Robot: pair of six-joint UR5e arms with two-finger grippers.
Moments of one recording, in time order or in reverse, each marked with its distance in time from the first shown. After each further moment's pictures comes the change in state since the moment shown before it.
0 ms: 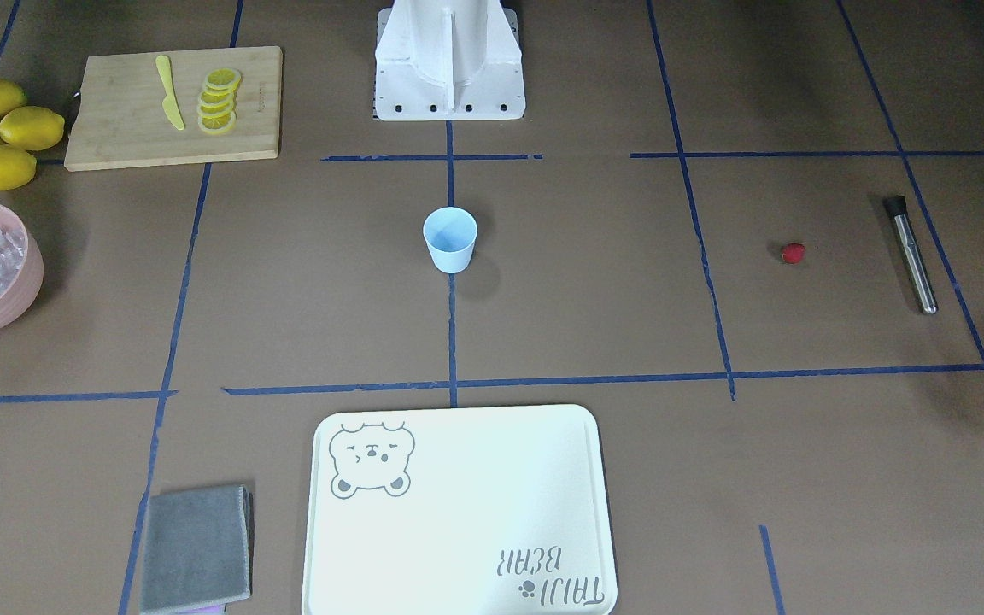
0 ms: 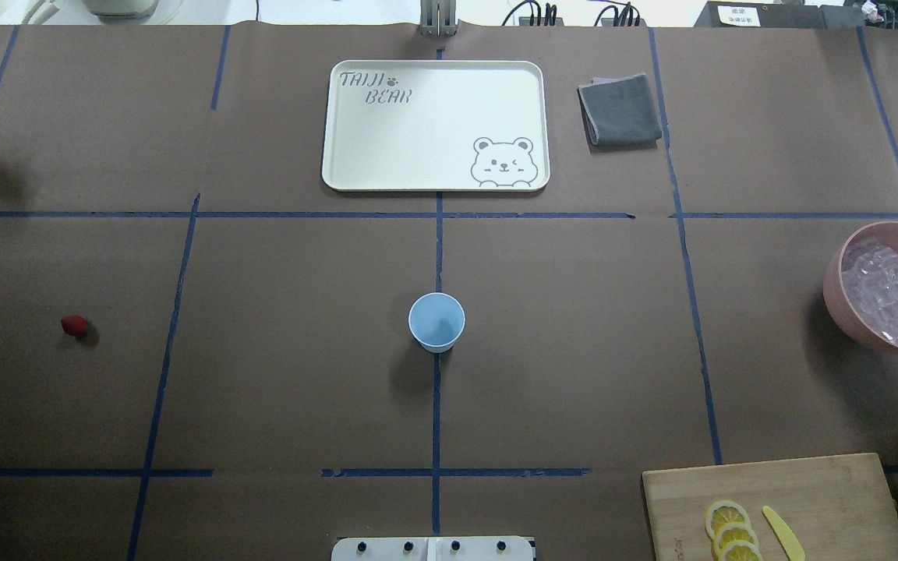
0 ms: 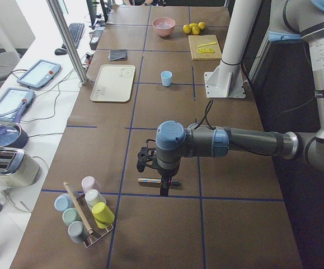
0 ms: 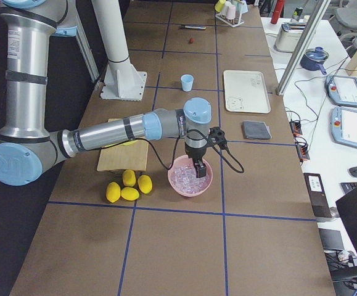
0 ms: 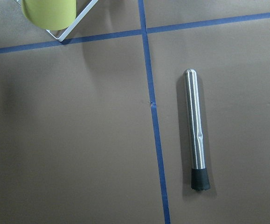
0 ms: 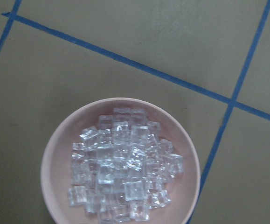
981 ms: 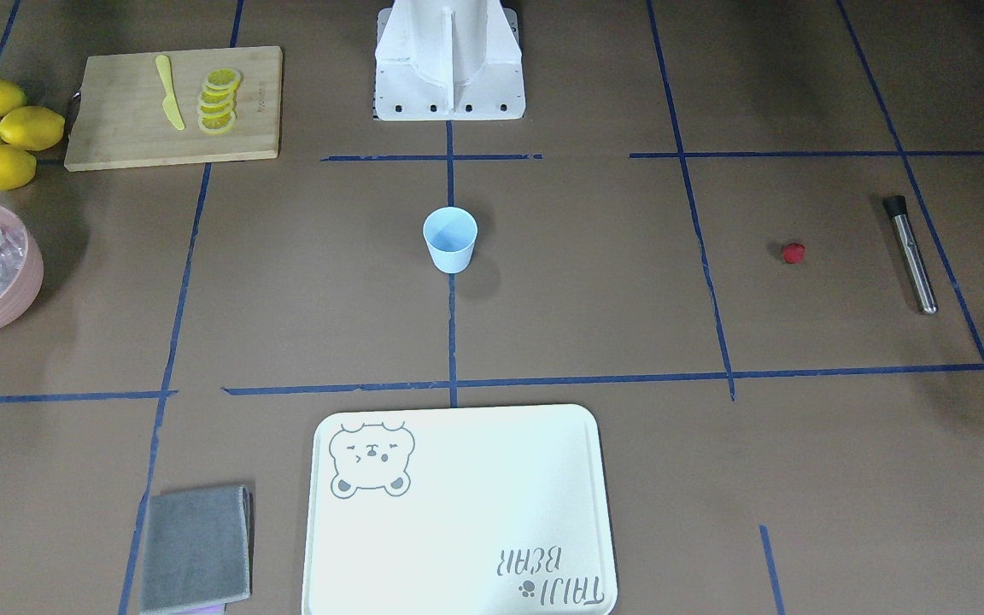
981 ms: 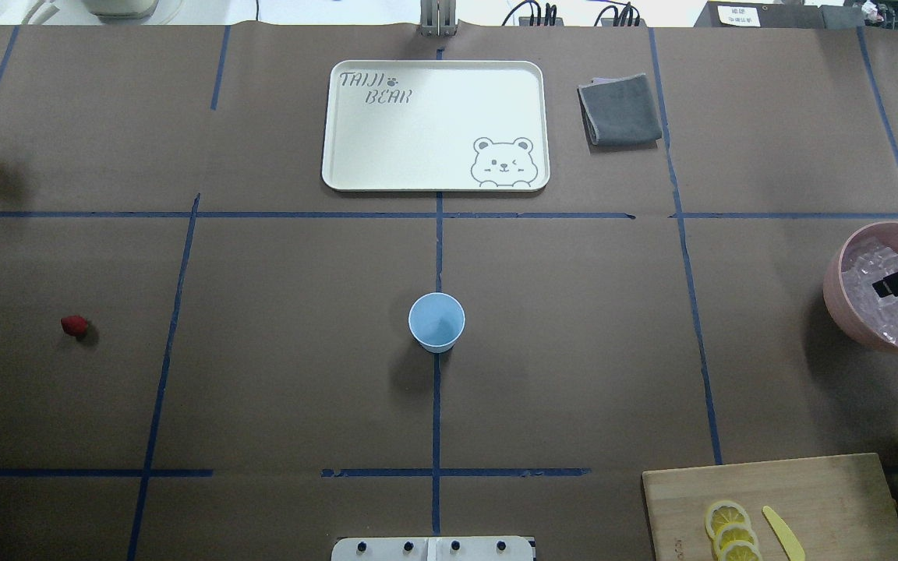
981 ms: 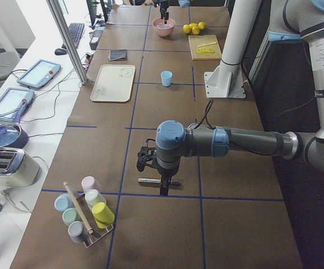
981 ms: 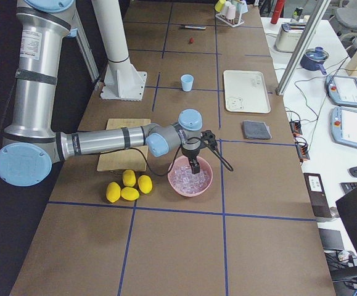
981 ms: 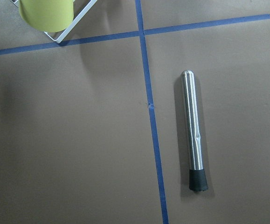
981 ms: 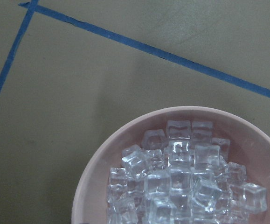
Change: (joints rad) left arm 0.002 0.000 -0.001 -0.001 -0.002 0.000; right arm -0.221 -0.053 -0.156 0.450 -0.036 0.304
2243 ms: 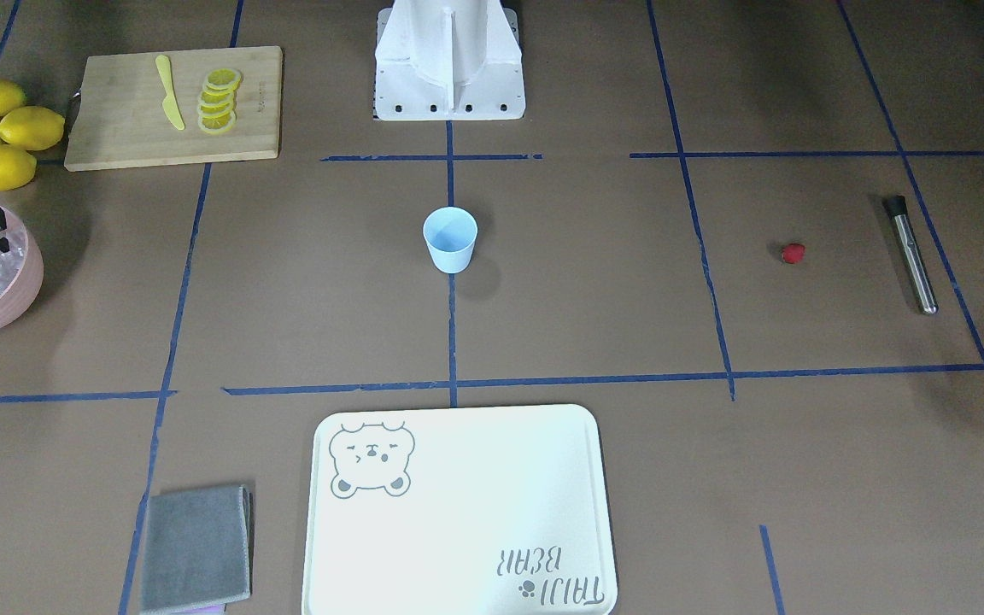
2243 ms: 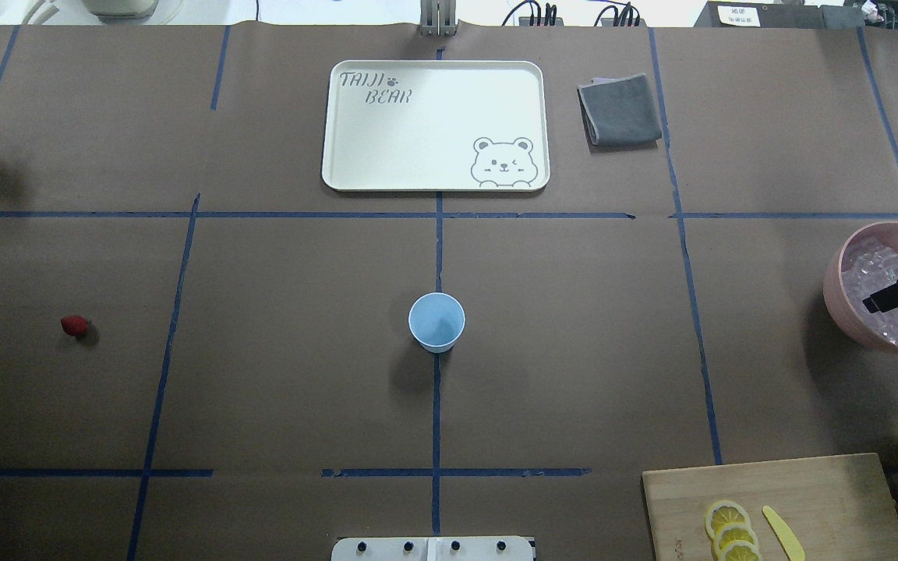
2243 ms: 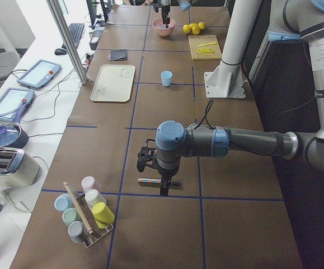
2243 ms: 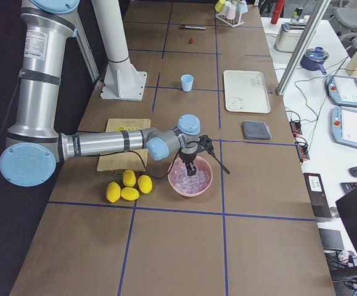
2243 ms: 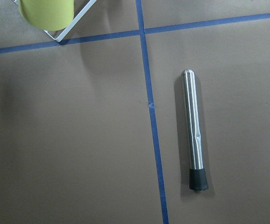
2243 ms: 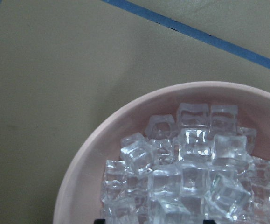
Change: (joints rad) left arm 0.000 0.000 0.001 0.002 0.000 0.000; right arm -0.057 -0.003 -0.032 0.008 -0.036 0.015
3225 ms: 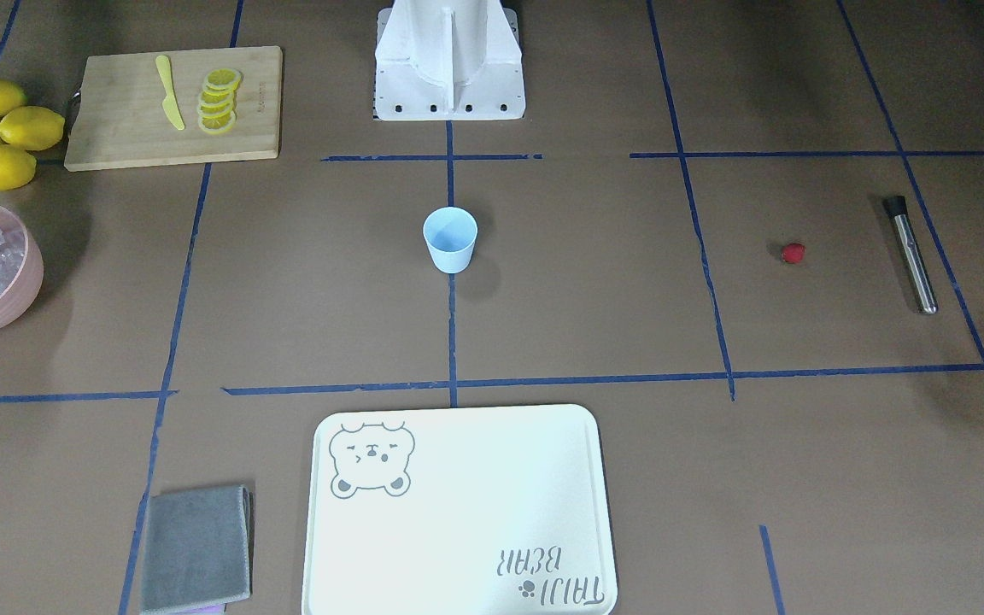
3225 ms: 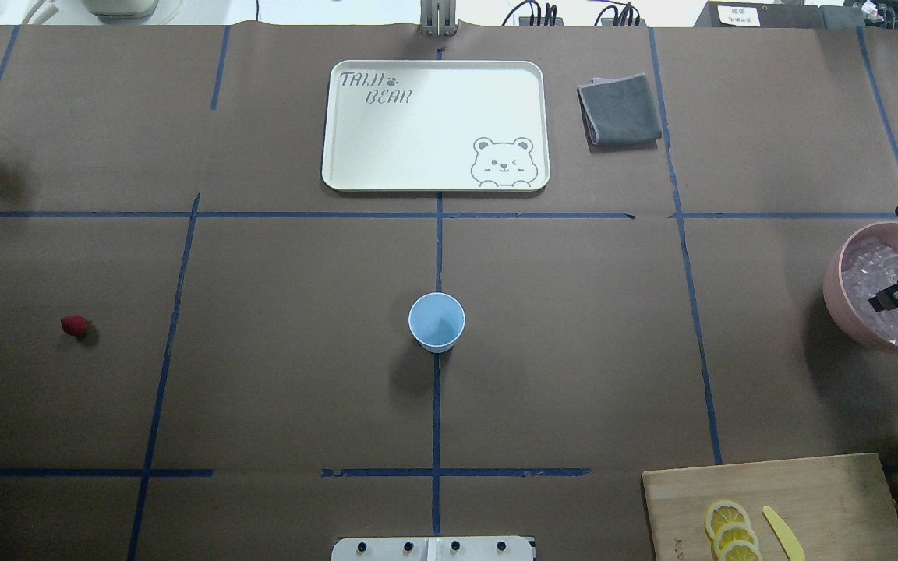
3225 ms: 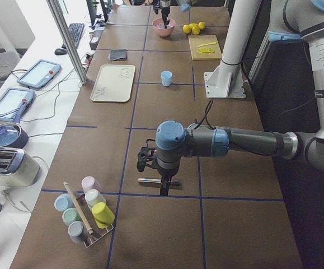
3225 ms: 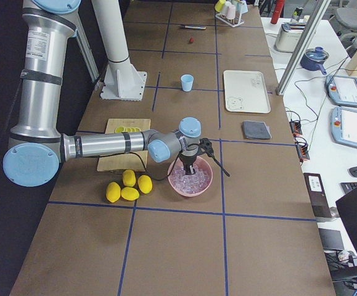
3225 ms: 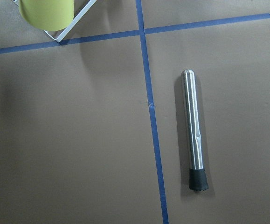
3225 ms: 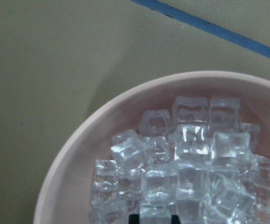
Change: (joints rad) left arm 0.000 0.000 0.000 0.000 0.000 0.000; right arm -0.010 0.009 -0.024 0.002 -0.003 0.003
